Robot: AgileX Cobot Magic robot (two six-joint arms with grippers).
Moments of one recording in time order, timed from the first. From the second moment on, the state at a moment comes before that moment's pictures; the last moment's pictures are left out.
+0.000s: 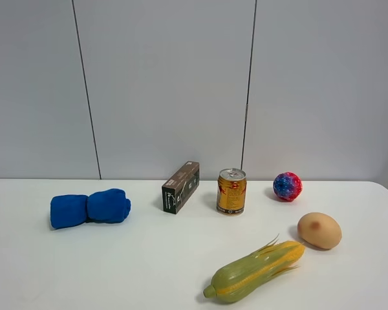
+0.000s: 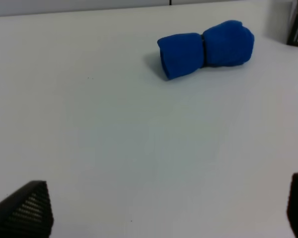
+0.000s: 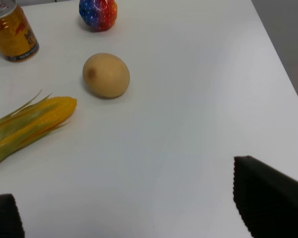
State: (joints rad) left arm 0.10 -0.01 -0.51 -0.09 1.06 0.12; right arm 0.01 0.00 -0.50 0.06 1.06 -0.07
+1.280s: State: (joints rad) left arm 0.10 -0.01 -0.51 -0.09 1.06 0.12; right arm 0.12 1.65 -1.01 0.07 0.57 -0.07
